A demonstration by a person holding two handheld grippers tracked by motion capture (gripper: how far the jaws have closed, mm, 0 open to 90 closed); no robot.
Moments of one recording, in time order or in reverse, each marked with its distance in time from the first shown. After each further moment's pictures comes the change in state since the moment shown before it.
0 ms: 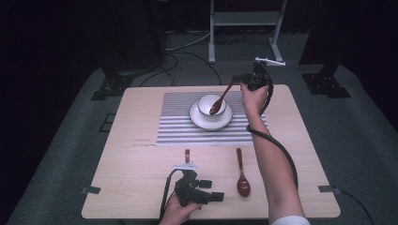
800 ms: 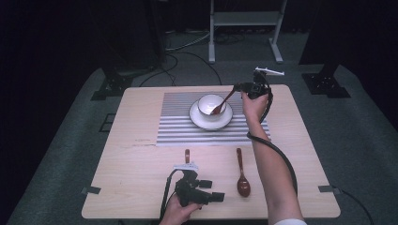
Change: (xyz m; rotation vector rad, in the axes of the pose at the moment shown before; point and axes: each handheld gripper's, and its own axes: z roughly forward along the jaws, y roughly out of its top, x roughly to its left) left arm 0.000 0.000 0.001 0.007 0.003 0.010; right arm -0.026 -0.023 0.011 0.036 -0.016 0.037
